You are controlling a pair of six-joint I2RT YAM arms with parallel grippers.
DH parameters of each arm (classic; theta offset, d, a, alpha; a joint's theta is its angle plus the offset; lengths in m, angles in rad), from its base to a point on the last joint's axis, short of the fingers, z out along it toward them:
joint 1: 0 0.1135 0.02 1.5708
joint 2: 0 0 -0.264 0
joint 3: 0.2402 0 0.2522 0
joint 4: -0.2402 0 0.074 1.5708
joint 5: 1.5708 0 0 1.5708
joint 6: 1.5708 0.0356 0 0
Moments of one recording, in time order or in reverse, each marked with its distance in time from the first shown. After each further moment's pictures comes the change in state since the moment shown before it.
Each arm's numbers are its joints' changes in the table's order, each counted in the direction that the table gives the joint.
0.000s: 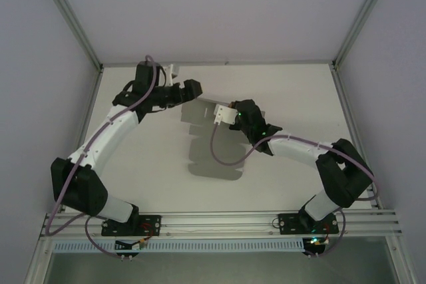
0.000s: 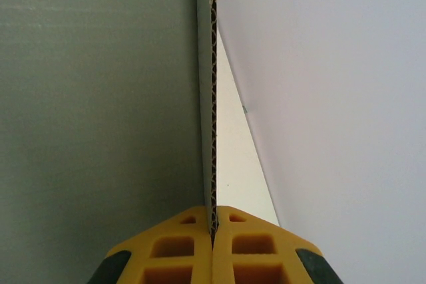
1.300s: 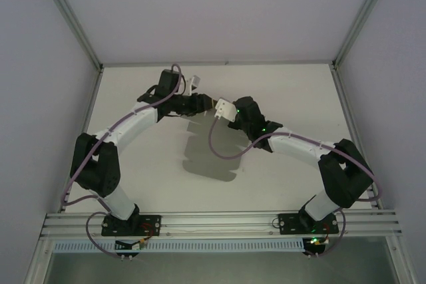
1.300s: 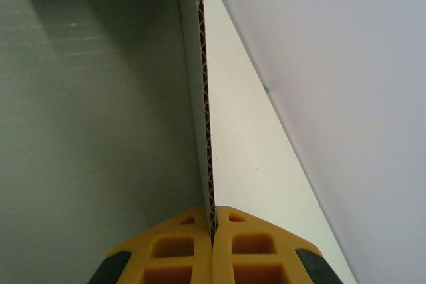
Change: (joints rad) left arm -0.078 -0.175 -0.061 0.133 0.105 -0.015; right arm 0.000 -0.001 0.049 -0.118 0.002 0.204
